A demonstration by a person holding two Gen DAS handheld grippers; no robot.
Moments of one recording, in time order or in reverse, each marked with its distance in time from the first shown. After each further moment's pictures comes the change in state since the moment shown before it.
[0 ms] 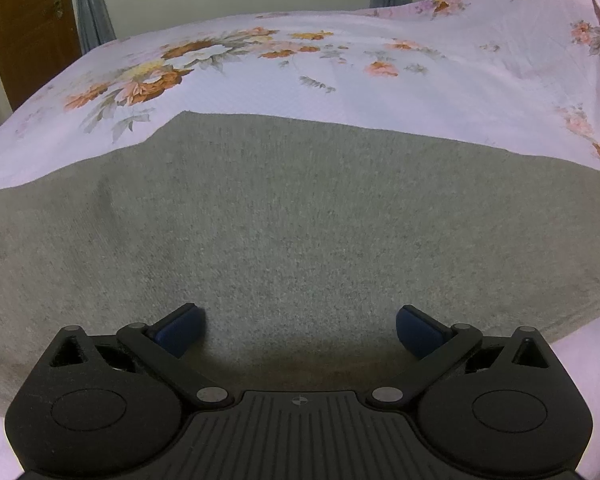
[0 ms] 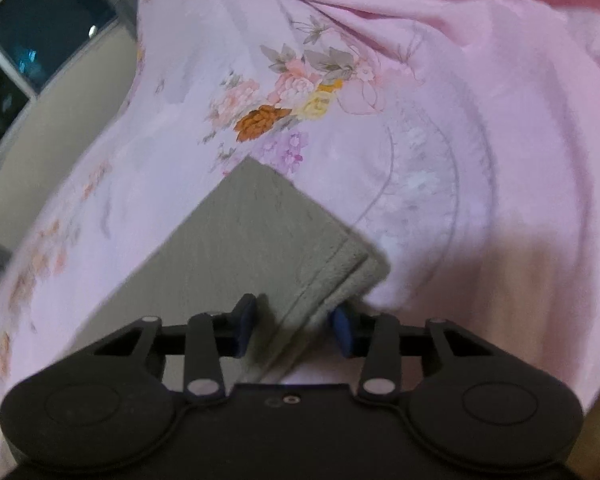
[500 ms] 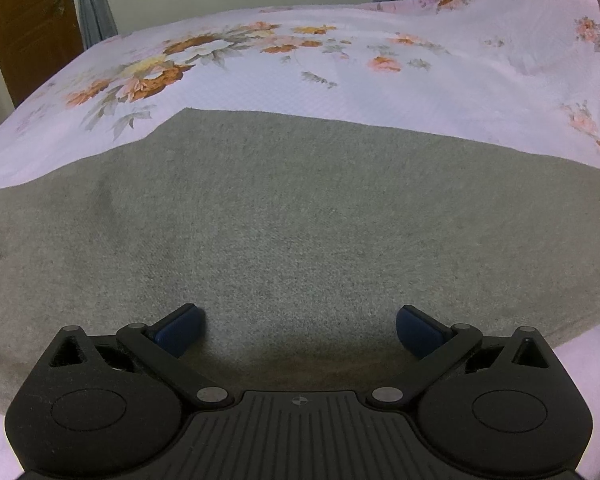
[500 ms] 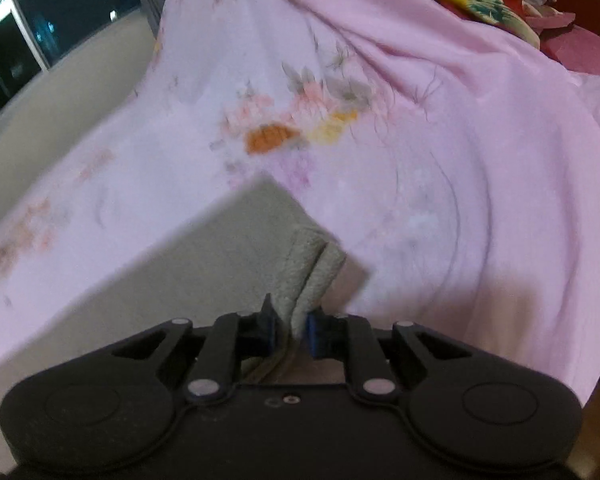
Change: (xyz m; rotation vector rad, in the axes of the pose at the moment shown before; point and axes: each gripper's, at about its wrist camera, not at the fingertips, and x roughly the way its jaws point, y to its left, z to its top) left arm 0.000 0.000 0.005 -0.003 0.030 0.006; right arm -0.004 0.017 -0.007 -0.225 -0.066 -0.108
